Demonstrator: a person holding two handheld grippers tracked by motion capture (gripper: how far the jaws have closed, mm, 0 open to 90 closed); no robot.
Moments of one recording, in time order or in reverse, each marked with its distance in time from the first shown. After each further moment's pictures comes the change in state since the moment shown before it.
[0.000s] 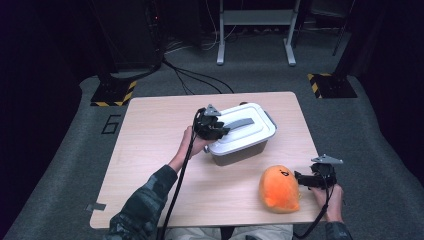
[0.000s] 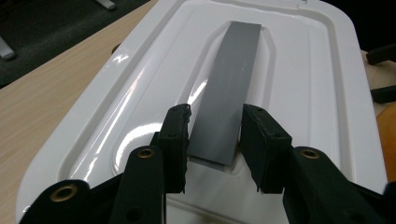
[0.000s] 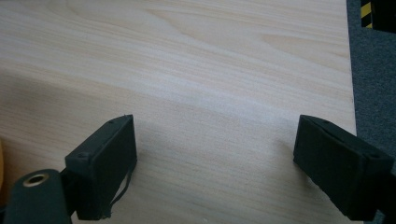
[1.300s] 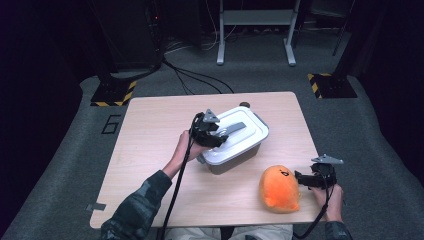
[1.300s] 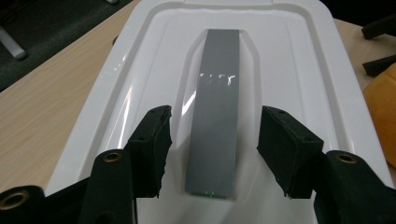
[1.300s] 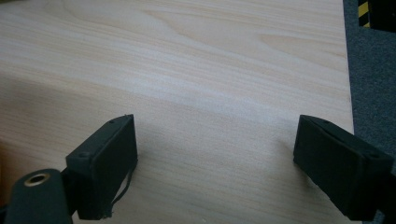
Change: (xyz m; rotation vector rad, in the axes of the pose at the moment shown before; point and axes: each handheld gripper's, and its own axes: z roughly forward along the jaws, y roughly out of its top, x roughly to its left) left arm -0.015 0.001 -0.013 0.046 0.021 0.057; right arm 0.000 0.000 0.000 -0.002 -0.008 0.008
